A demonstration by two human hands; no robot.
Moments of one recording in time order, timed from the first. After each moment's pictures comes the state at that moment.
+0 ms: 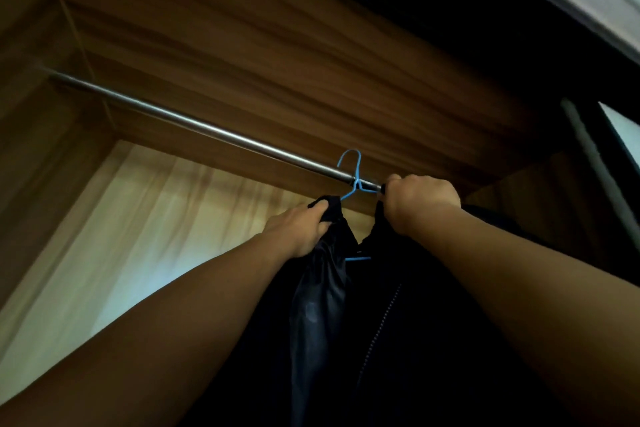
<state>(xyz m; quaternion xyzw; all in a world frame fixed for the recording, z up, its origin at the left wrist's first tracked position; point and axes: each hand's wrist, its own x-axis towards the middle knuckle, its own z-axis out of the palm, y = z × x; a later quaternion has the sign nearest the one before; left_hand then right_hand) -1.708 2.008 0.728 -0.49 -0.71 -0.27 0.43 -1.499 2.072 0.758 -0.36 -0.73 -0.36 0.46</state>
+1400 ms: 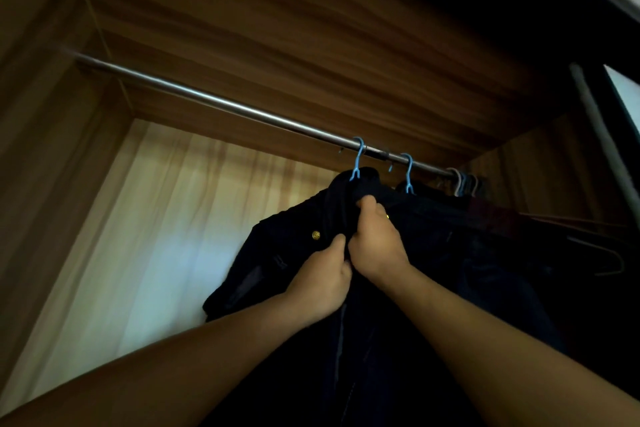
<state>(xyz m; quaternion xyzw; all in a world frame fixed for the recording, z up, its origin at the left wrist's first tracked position) -1.672 1.988 0.582 -0.60 -0.60 -0.44 0.29 -1.568 2.048 0.628 -0.13 -0.80 0.00 0.59</state>
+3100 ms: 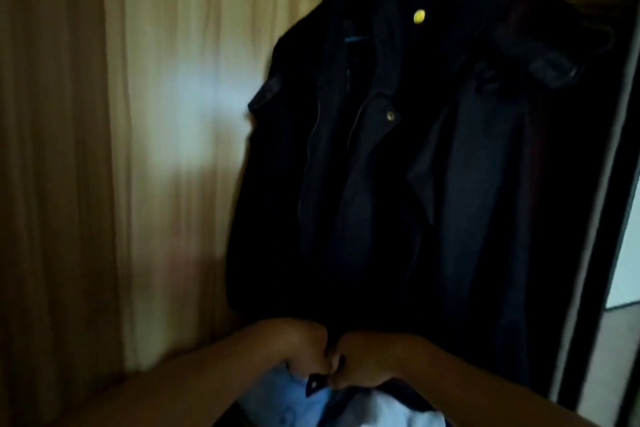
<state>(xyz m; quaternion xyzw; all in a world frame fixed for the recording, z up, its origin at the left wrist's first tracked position) -1.613 1.893 0.226 -0.54 -0.83 0.06 -0.15 -1.482 1.972 0.246 -0.22 -0.96 0.10 -0.16</state>
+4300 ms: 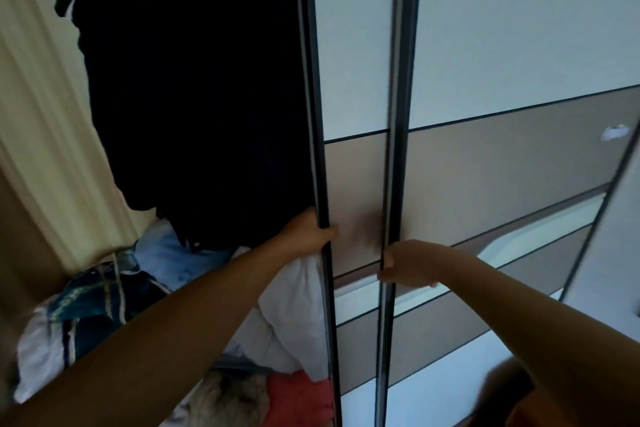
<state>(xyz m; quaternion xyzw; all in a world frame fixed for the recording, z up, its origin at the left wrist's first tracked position) -1.318 2.042 0.162 -0.51 -0.75 -0.37 -0.18 -1.108 2.136 0.169 -0.33 -0.93 0.12 -0.11</state>
